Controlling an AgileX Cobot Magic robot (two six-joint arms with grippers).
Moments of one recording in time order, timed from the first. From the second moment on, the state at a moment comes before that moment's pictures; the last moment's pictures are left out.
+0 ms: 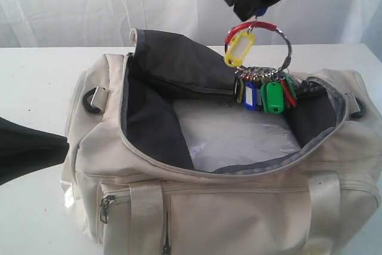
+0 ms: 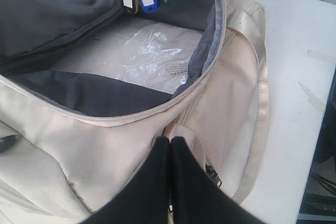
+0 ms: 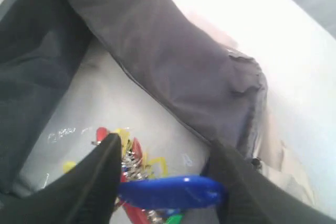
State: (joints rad) left arm -0.49 0.68 -0.63 -0.81 0.73 0.97; right arm 0.68 1.54 -1.74 -0.08 1.22 -0.16
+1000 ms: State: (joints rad) left arm -0.49 0.68 -0.63 -0.81 0.73 0.97; right arm 0.68 0.94 -1.25 -0.67 1.23 0.08
